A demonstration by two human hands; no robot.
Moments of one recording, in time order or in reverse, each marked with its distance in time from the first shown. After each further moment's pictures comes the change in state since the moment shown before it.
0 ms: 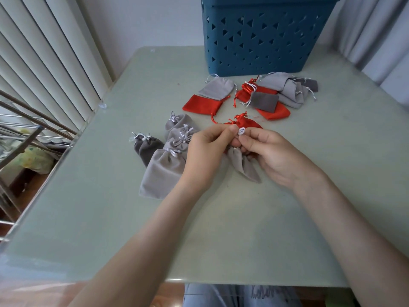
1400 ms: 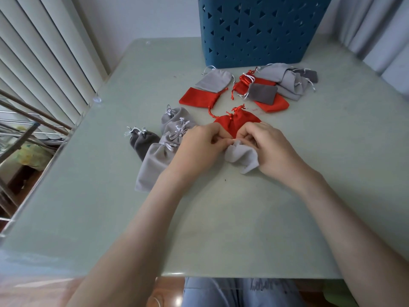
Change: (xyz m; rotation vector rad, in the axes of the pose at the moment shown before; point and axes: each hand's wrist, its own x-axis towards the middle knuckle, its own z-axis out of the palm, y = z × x) left_hand 0.005 0.005 -0.019 0.794 -0.148 0.087; right_hand -0.005 0.007 -0.010 -0.963 0.100 -0.387
